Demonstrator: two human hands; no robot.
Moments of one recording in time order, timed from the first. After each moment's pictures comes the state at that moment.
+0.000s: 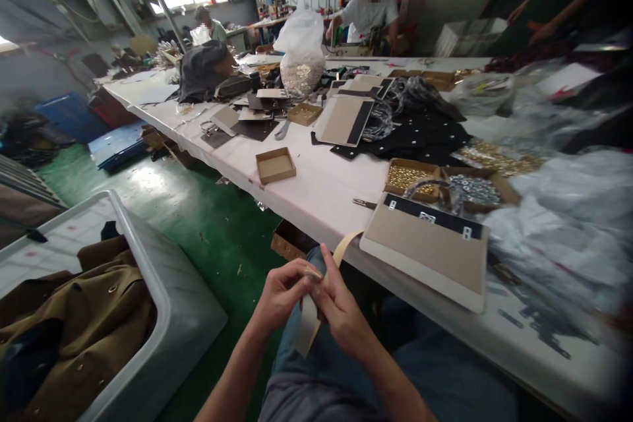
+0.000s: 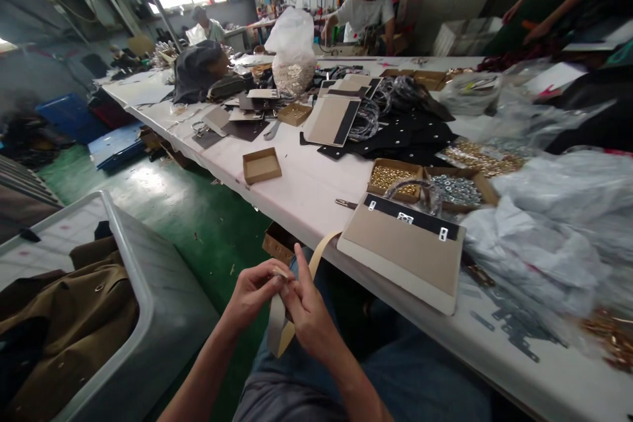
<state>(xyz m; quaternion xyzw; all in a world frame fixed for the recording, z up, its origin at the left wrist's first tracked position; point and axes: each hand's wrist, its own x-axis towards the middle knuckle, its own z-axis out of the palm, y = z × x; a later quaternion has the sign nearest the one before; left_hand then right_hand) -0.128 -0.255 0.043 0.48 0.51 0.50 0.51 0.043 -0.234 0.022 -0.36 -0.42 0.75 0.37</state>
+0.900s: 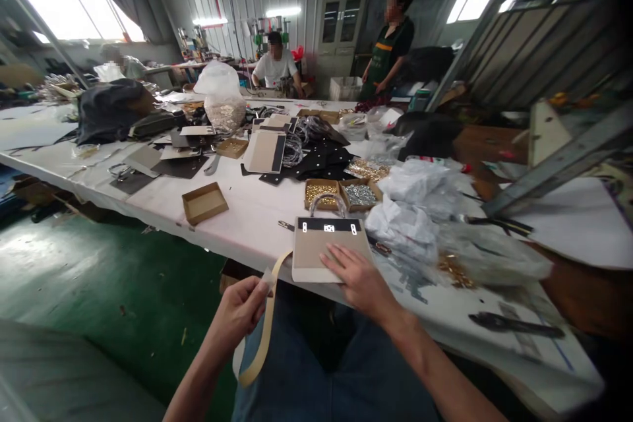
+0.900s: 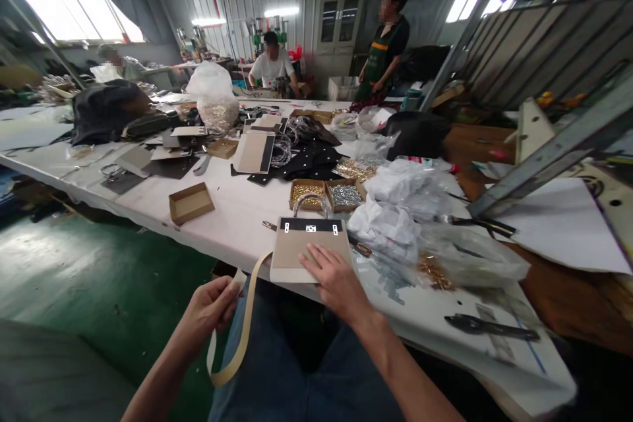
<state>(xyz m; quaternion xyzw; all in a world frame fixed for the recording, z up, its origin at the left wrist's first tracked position) -0.082 -0.197 0.064 0.45 0.53 0.38 0.61 0.270 -0.128 -0.003 -0.45 -0.88 0.02 0.14</state>
